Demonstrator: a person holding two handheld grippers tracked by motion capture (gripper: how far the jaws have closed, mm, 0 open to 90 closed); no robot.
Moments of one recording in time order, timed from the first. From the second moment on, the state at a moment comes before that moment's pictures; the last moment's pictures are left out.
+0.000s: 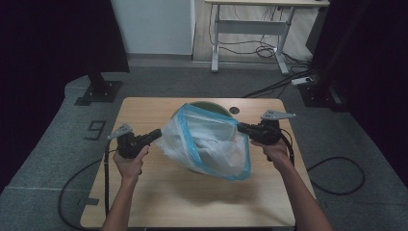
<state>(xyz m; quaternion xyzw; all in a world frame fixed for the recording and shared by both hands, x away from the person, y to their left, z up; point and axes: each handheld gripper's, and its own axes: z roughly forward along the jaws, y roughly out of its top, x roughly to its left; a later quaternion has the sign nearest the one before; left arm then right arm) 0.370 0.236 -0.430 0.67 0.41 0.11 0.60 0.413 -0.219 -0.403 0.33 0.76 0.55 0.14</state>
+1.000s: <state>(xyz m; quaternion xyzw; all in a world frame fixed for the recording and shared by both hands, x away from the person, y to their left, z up) 0.410 0.239 -0.420 0.67 0.43 0.13 0.59 0.460 -0.190 -0.386 0.36 0.73 0.49 0.30</state>
